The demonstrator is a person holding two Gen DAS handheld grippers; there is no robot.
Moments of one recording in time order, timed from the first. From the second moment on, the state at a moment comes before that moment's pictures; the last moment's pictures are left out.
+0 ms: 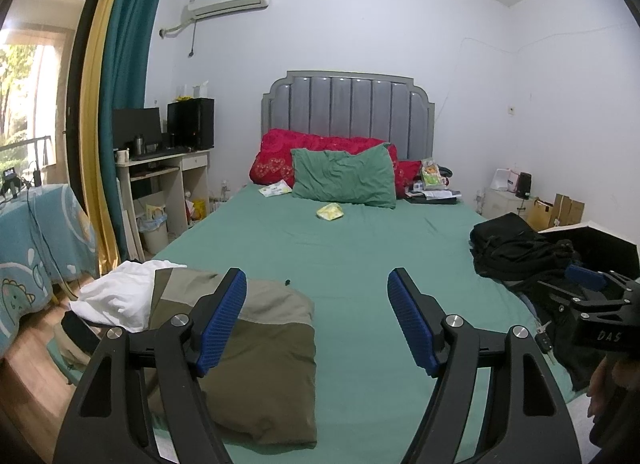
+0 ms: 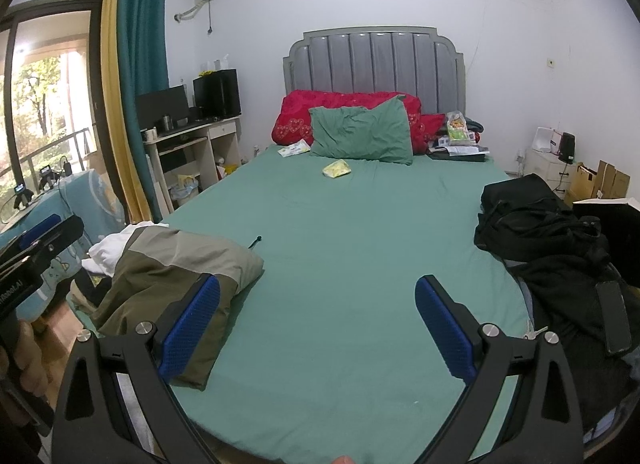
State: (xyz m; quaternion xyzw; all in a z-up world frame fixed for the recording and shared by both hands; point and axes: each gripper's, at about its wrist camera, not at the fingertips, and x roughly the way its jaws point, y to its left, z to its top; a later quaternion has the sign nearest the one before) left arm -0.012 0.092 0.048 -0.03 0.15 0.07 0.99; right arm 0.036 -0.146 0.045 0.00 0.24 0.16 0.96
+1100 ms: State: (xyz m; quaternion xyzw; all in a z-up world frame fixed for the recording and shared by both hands) left arm 0.004 0.124 0.044 -0.01 0.17 0.05 0.98; right arm 0.049 -0.148 0.028 0.00 0.26 0.16 0.95
